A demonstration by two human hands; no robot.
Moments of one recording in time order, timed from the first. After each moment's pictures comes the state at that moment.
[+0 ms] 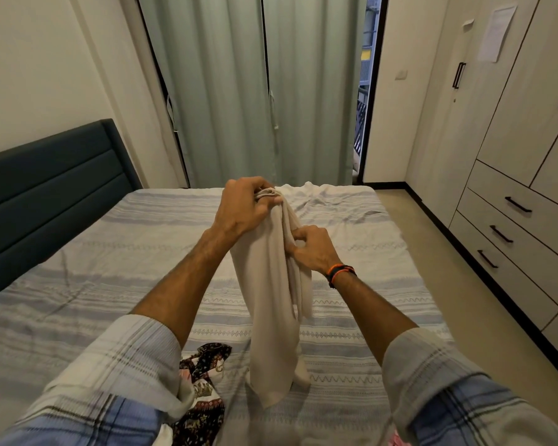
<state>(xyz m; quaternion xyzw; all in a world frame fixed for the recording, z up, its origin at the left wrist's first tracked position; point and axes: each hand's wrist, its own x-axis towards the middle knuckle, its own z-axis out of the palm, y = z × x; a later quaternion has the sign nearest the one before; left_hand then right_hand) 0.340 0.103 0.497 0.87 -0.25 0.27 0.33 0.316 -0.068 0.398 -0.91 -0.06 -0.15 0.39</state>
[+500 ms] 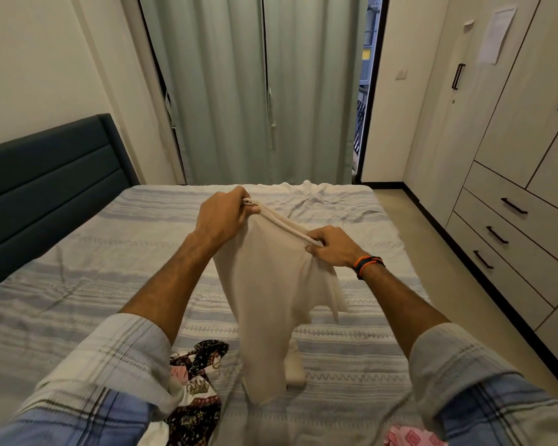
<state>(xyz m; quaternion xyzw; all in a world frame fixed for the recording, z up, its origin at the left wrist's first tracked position) 0.348 0.135 0.475 0.94 -0.18 0.21 0.19 0.313 -0.118 0.406 -0.94 -0.10 -0.03 0.33</state>
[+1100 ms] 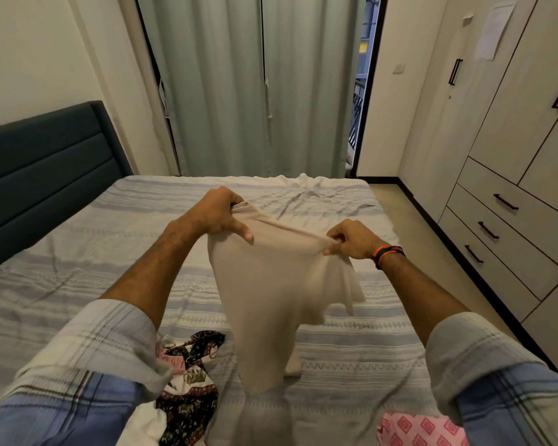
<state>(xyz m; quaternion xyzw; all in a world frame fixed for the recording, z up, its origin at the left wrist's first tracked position) 0.349 0.156 0.483 0.95 -0.20 -0.03 0.24 0.312 -0.156 0.402 -0.97 -0.08 0.02 0.25</state>
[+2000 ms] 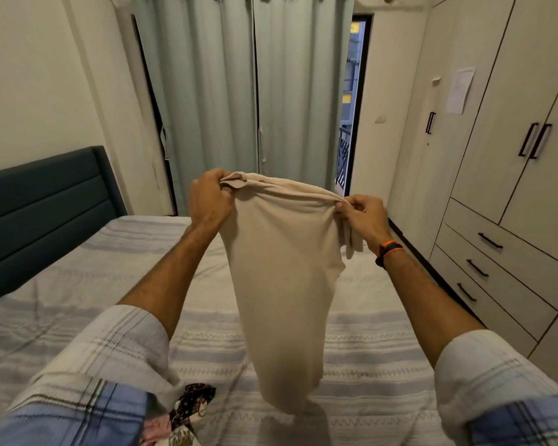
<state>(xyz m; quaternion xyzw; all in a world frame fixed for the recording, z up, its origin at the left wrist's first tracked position) 0.376 0.129 0.558 0.85 -0.09 0.34 0.40 0.325 -0.162 0.510 -0.81 0.06 -0.30 0.50</state>
